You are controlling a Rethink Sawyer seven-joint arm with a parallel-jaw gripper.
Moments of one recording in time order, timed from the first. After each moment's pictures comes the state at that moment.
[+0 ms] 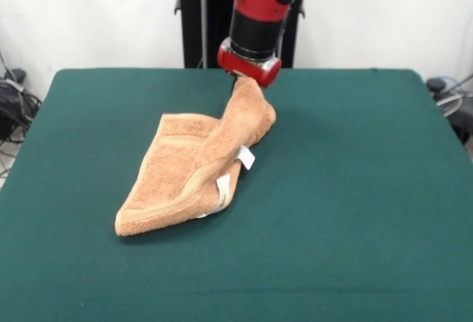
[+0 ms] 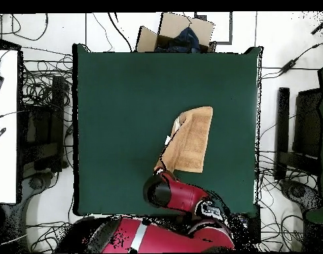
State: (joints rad) arm -0.19 -0.46 -0.17 2.04 -0.07 -0.02 2.08
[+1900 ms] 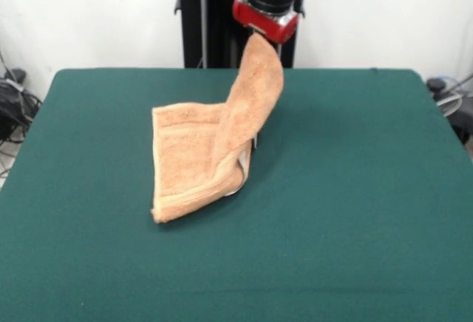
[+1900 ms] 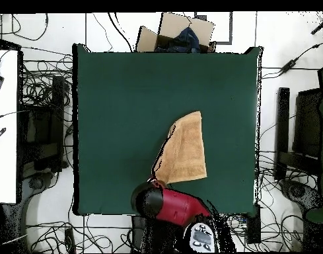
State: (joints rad) arm -0.10 -0.66 -0.22 2.14 0.01 0.22 2.08
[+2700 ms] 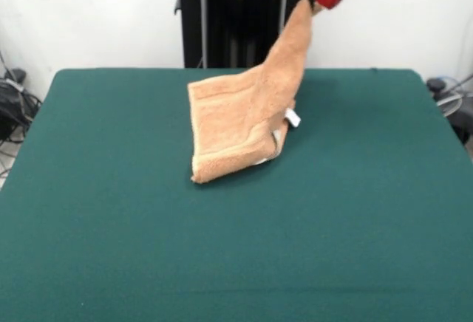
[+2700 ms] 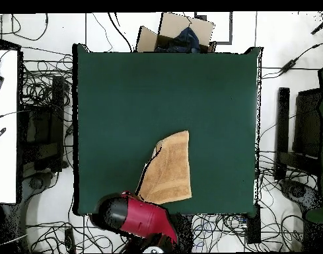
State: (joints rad) arm 0.21 -0.74 -0.34 2.18 0.20 0.43 2.17
